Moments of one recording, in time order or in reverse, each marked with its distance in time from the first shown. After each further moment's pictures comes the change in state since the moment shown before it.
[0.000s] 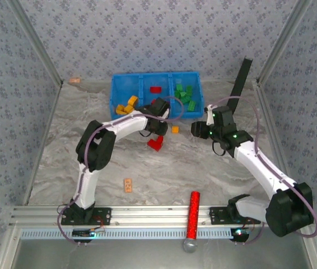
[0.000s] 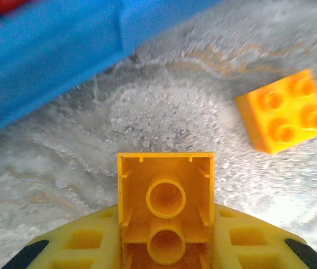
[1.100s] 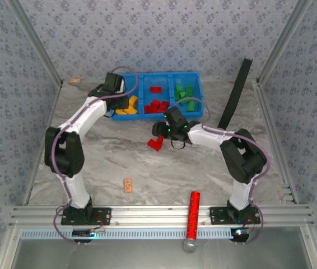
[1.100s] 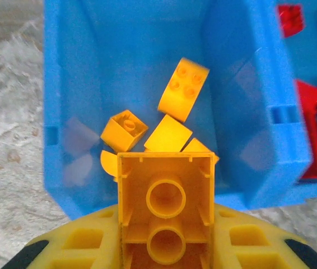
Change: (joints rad) left arm 0.372 -0.215 -0.024 -0.015 -0.058 -0.031; right arm 0.301 0.648 0.303 0.191 0.031 0.398
